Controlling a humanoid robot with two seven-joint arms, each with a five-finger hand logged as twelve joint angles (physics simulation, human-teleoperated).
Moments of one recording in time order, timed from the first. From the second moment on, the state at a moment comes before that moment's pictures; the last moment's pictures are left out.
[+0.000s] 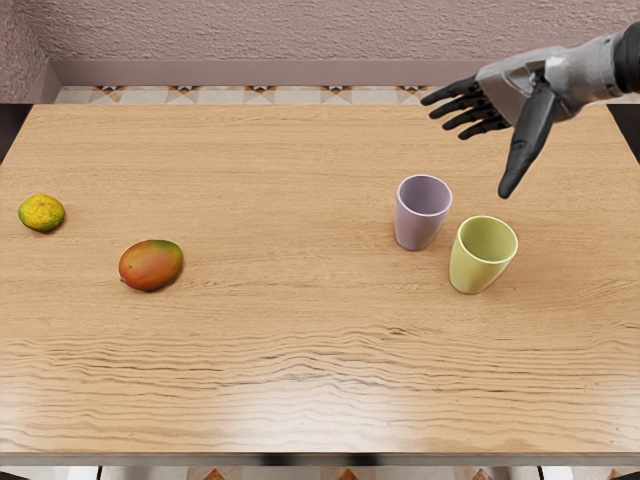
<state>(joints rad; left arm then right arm) -0.02 0.00 -0.01 -0.27 -0.10 0.06 0.07 1.51 -0.83 0.18 1.25 -0.14 0.61 -0.61</state>
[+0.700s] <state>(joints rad) -0.02 0.00 -0.01 -0.27 -0.10 0.06 0.07 1.51 -0.53 -0.04 1.26 -0.45 0.01 -0.61</state>
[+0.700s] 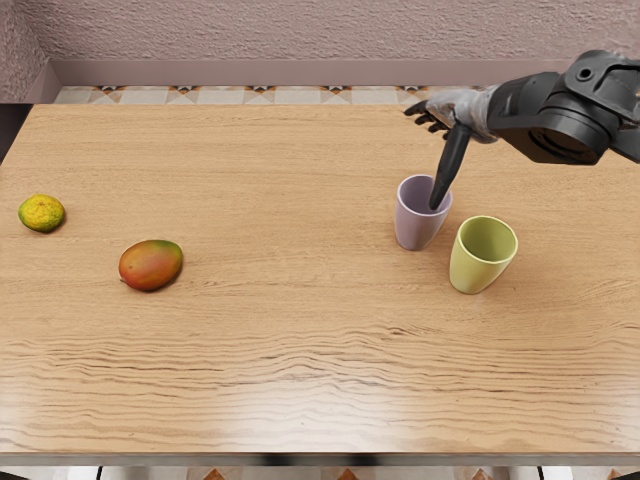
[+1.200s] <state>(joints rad) -0.02 0.00 -0.01 -0.27 -0.10 0.06 0.07 1.51 -0.44 -0.22 1.30 -0.47 -0.15 -0.61</state>
